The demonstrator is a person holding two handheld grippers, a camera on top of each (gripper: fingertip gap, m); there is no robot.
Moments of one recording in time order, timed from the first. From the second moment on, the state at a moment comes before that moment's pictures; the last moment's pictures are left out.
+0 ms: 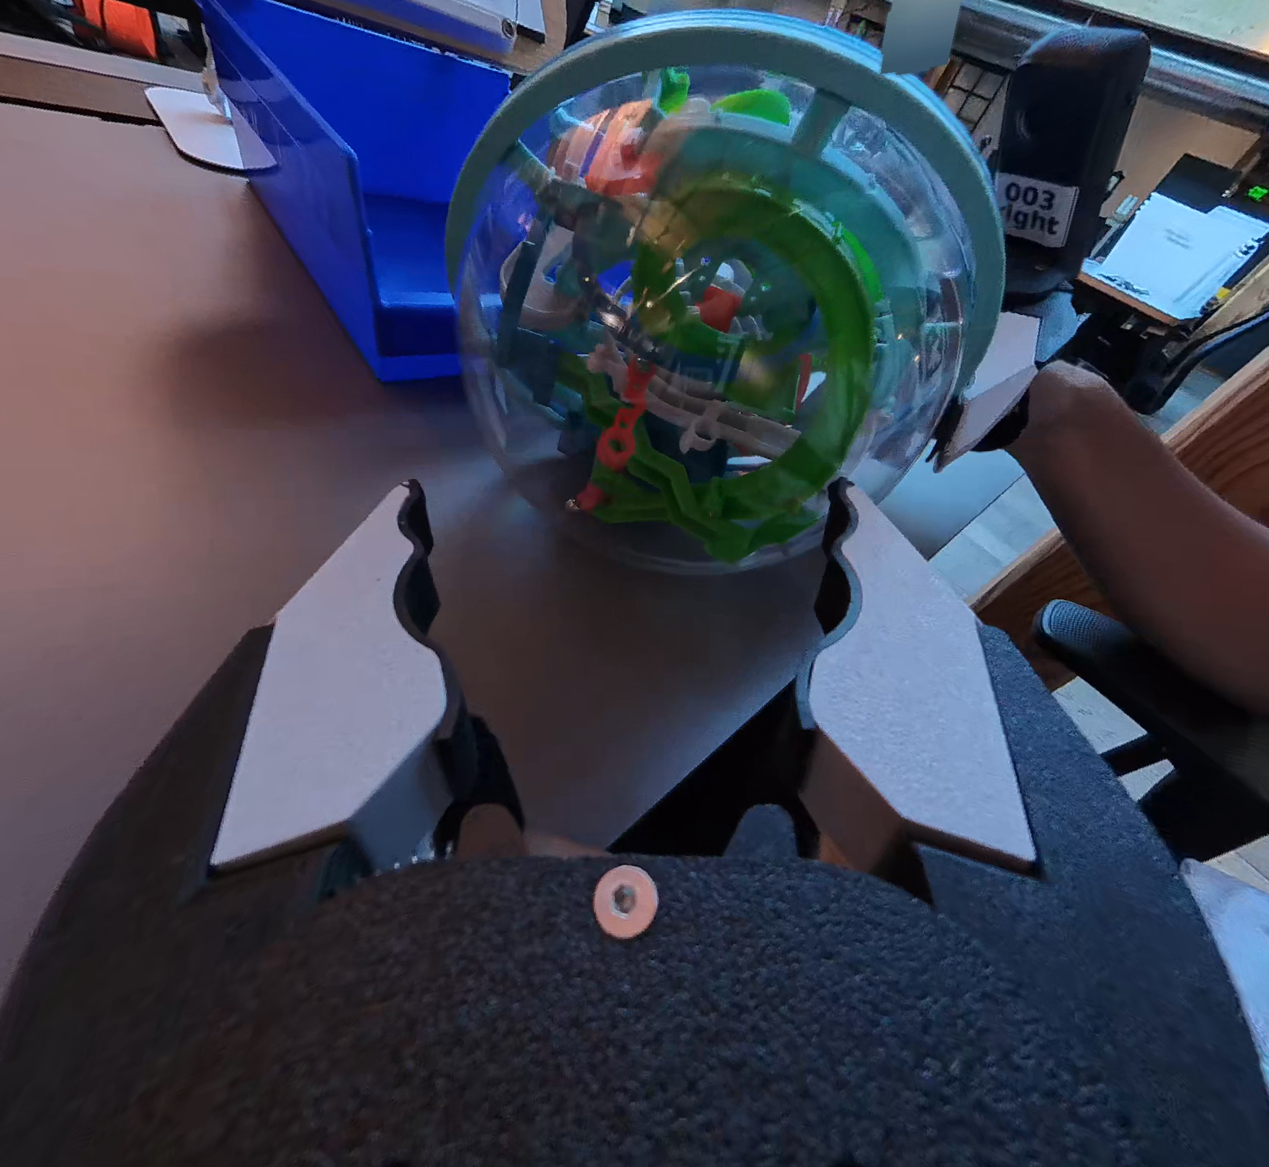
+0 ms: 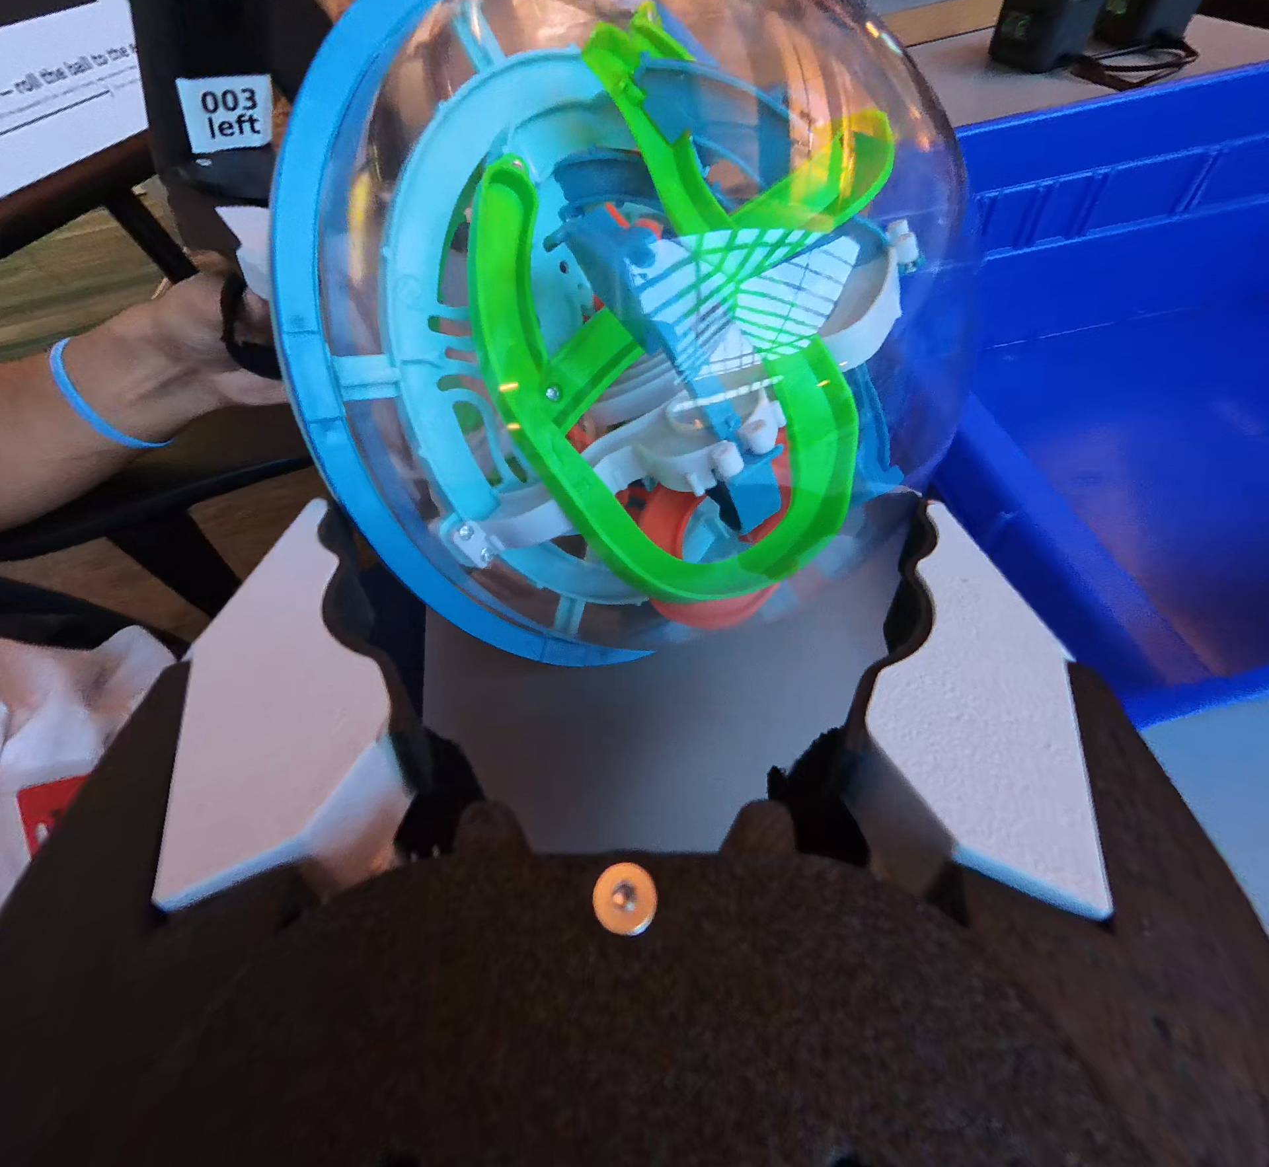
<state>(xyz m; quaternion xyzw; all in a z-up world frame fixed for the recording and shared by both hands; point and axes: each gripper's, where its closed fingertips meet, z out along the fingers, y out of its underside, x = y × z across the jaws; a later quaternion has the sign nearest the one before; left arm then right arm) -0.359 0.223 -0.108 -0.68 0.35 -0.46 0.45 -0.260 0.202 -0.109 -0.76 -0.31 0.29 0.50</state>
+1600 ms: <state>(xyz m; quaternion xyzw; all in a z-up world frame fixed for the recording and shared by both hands) -0.323 0.249 -0.099 -0.56 0.68 -0.33 0.34 -0.268 0.237 -0.120 -0.73 -0.41 0.25 0.49</state>
